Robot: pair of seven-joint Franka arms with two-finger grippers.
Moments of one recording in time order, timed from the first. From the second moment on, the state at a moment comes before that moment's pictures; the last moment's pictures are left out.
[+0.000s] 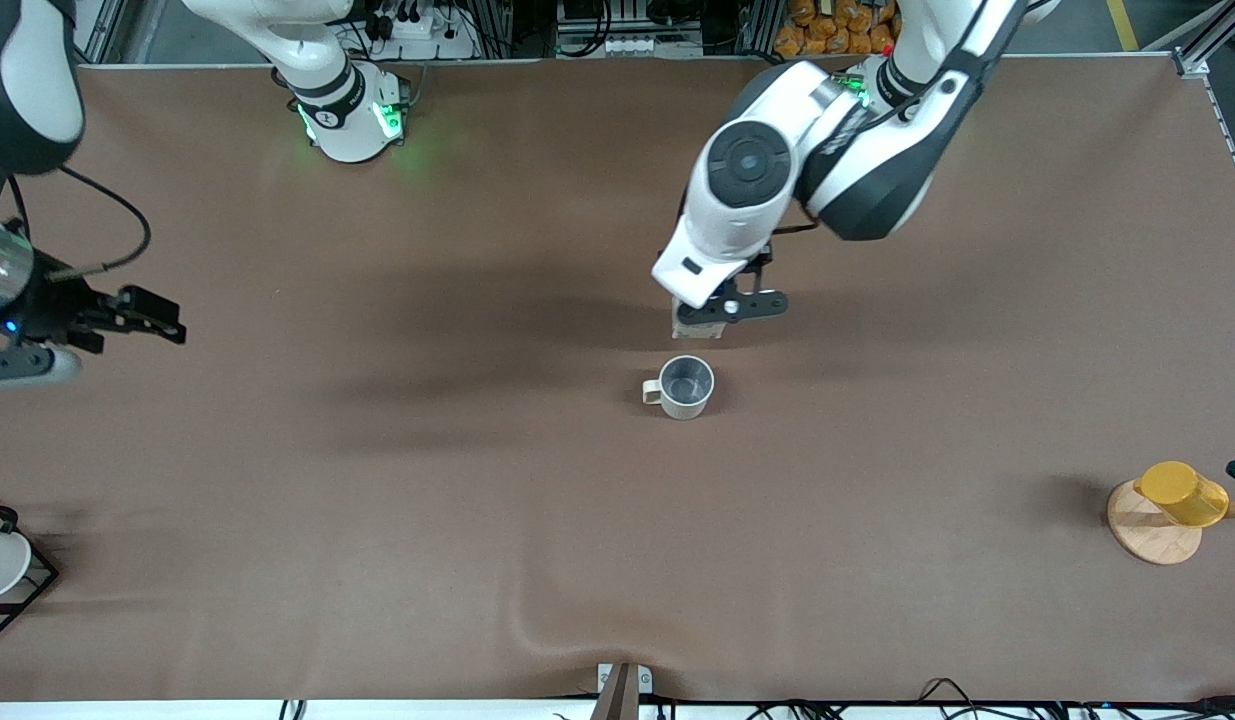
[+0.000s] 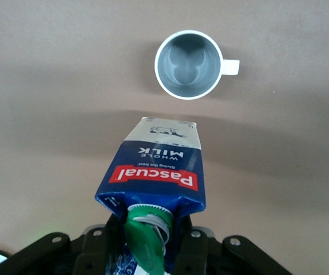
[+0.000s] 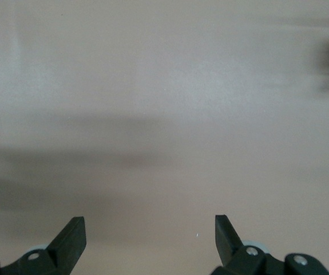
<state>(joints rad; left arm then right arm) -0.39 0.40 -0.38 -1.56 0.02 1.75 -0.88 -0.03 0.12 0.02 -1.54 0.02 1.63 -0.09</state>
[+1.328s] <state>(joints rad) -0.44 0.51 -0.36 -1.58 0.12 1.89 -0.96 -0.05 -0.01 0.02 -1.53 0.02 1.48 0.06</state>
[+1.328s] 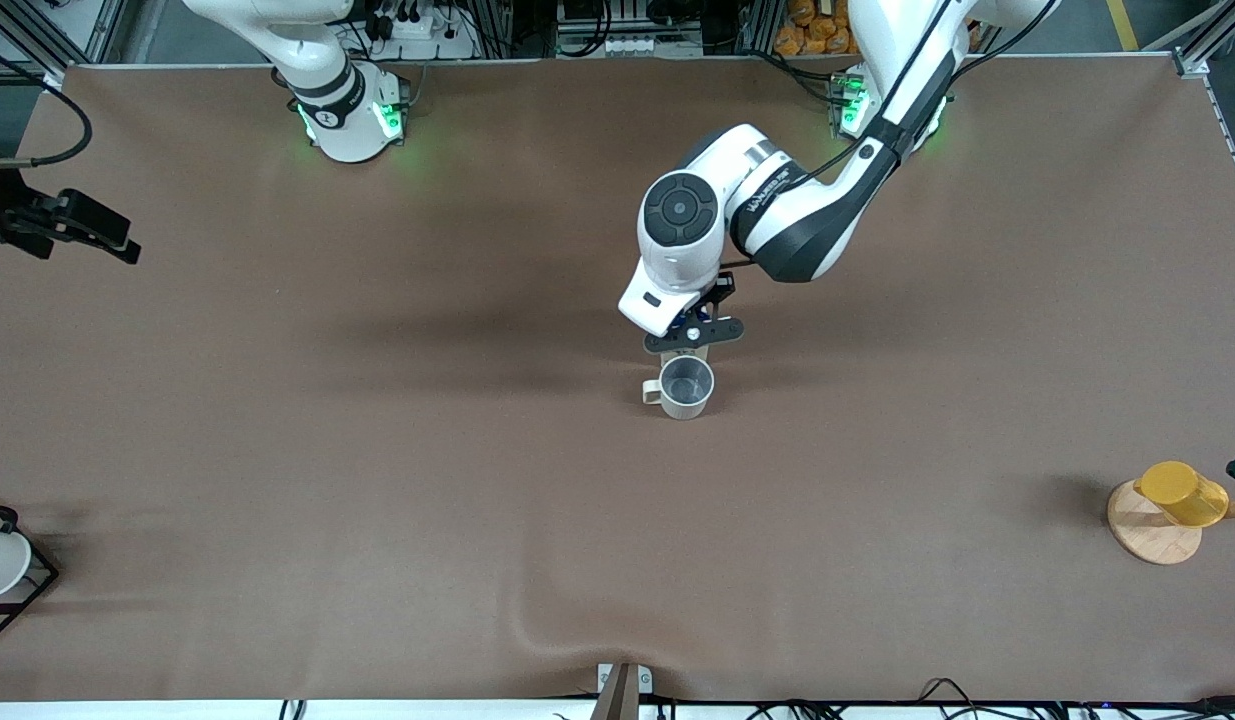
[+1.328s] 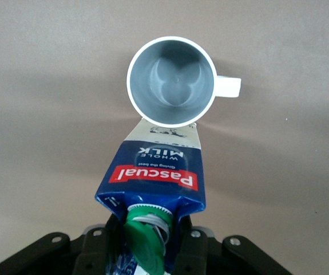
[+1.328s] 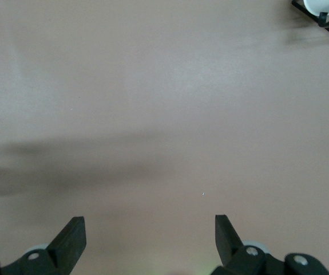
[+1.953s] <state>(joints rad) -0.43 0.52 -0.36 -1.57 0.13 1.91 -0.96 -0.09 -0.01 0.02 -1.53 0.02 1.48 0.06</state>
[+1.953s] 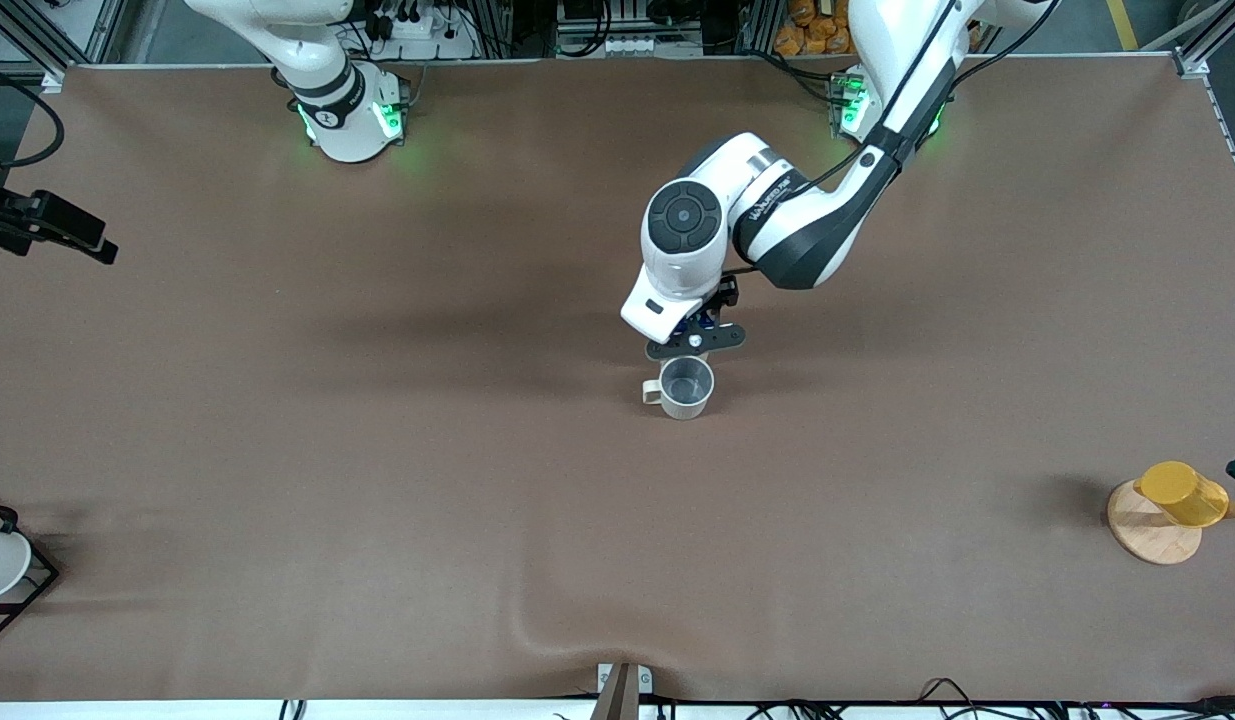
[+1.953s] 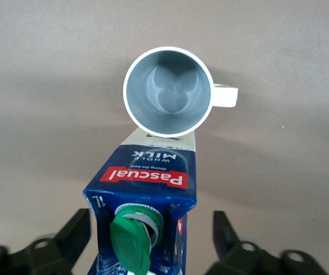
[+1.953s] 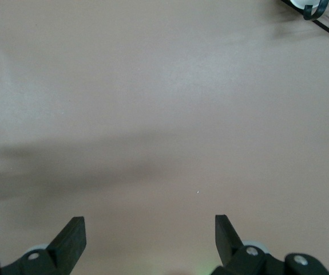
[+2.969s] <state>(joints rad) -0.06 0.18 -0.36 -1.53 0.12 1.76 -0.67 -0.09 -0.01 0.03 -1.54 0.02 1.48 0.01</state>
